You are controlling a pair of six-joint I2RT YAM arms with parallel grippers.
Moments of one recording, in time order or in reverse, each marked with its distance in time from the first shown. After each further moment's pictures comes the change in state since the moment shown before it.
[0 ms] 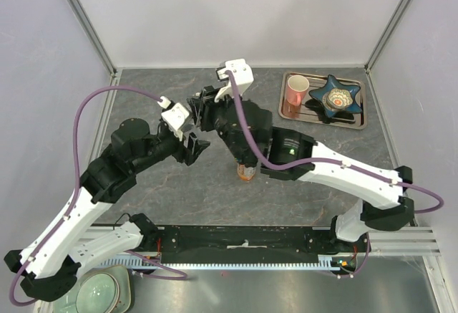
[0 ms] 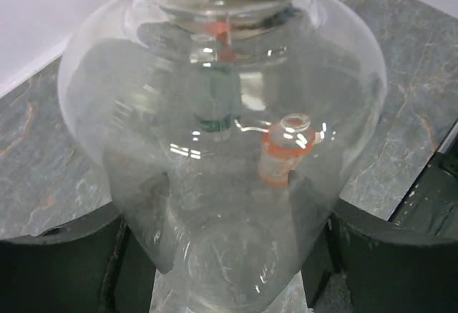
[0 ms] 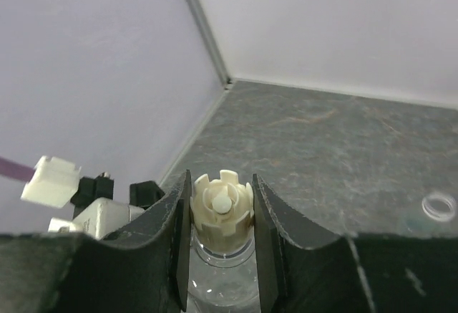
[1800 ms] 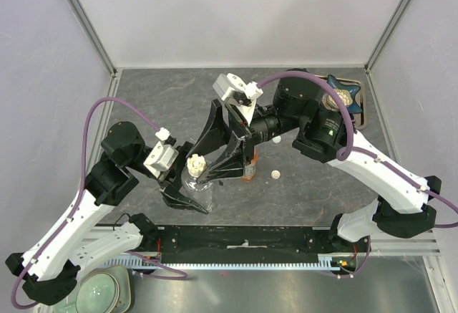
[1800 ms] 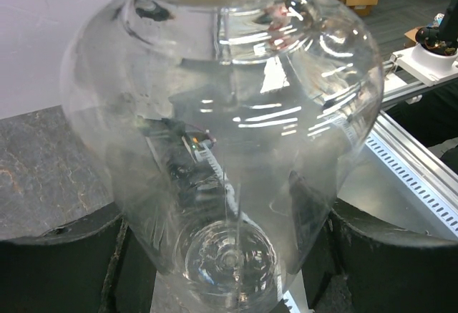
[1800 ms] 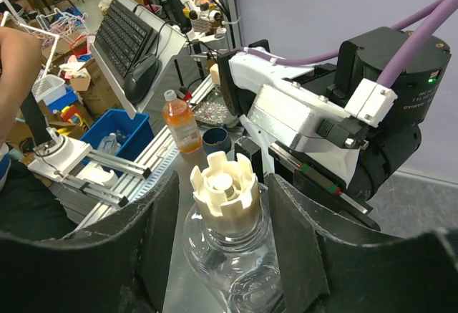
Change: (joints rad) left arm 0.016 -0.029 -0.082 0.297 1.205 -0.101; right arm -0.210 -0.095 0.035 -0.007 -1.637 -0.042
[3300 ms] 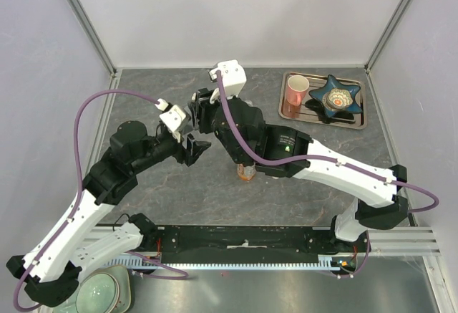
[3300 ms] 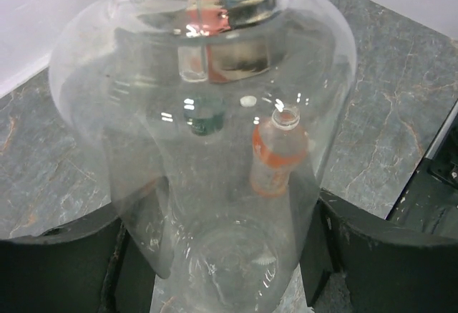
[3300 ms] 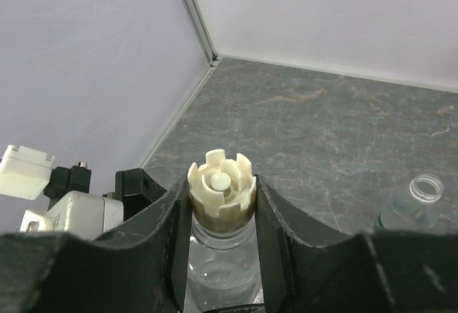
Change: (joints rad) left arm 0.027 -0.008 -0.003 -0.232 -1.113 0.092; right arm 0.206 0.174 0.070 -0.150 1.727 0.102
